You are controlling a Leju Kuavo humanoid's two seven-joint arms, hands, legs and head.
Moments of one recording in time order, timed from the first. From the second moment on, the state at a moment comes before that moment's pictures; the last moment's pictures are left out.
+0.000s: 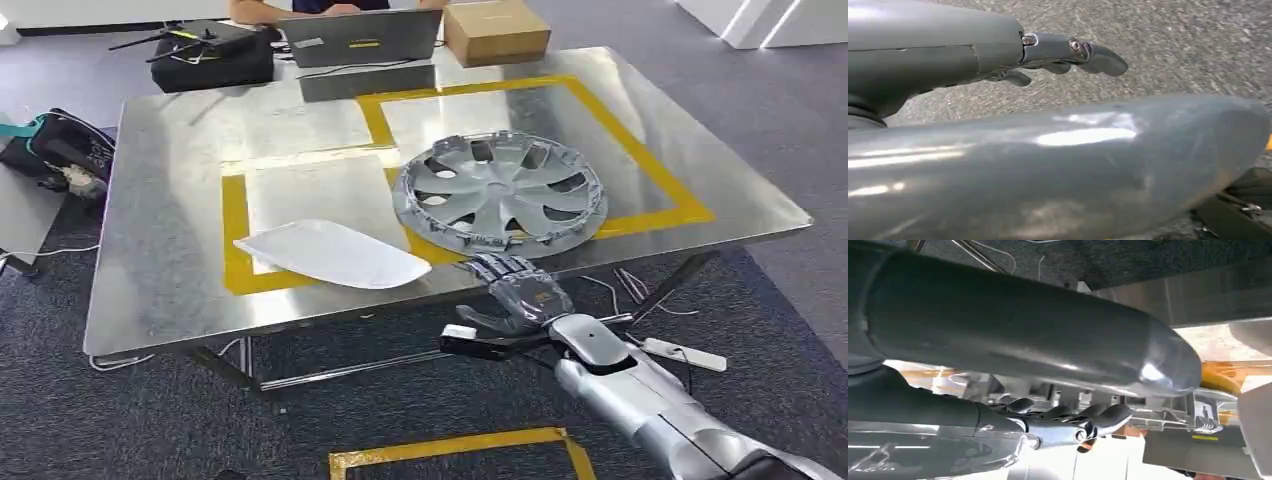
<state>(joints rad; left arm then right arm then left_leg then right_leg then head) -0.10 0.08 -1.37 -0.12 1.19 0.36 -0.06 -0.51 -0.11 0.65 -0.78 1.07 -0.41 -0.15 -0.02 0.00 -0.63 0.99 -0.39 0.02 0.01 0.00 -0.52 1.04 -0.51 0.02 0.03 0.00</state>
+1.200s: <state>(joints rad) -0.08 0.05 -1.38 -0.11 1.25 0.41 -0.05 -0.10 -0.20 0.40 -0.95 1.00 -0.52 -0.07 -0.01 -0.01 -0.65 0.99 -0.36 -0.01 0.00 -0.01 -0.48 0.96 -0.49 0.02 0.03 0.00</state>
